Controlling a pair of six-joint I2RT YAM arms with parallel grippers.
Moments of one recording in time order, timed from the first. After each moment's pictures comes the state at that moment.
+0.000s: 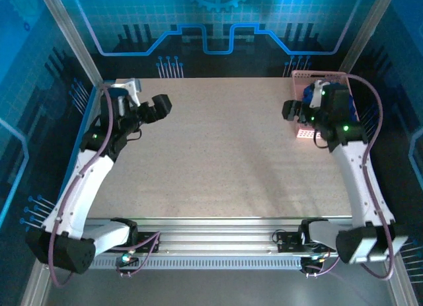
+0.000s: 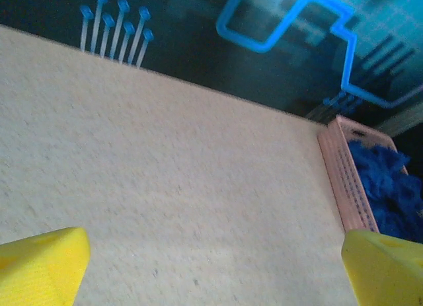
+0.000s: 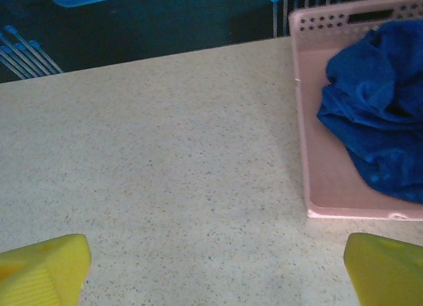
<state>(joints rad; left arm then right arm) -0.18 1.17 1.27 -0.56 0.13 -0.51 0.00 1.24 1.35 -0.78 -0.08 0.20</state>
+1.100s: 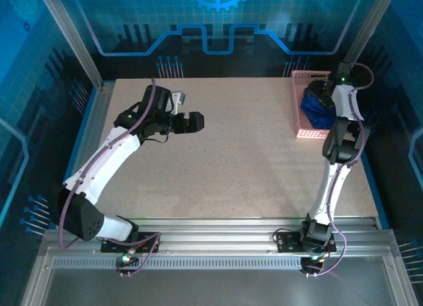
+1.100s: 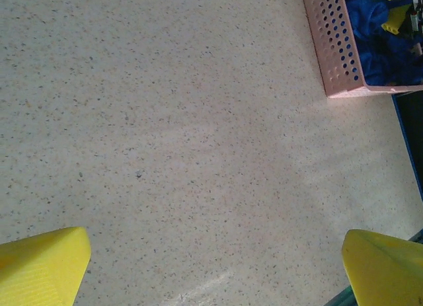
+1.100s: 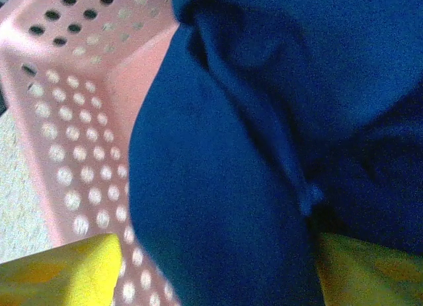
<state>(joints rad) -0.36 1.41 1.36 -0.74 0.29 -0.45 -0.28 2.39 2.19 -0.77 -0.16 0.42</state>
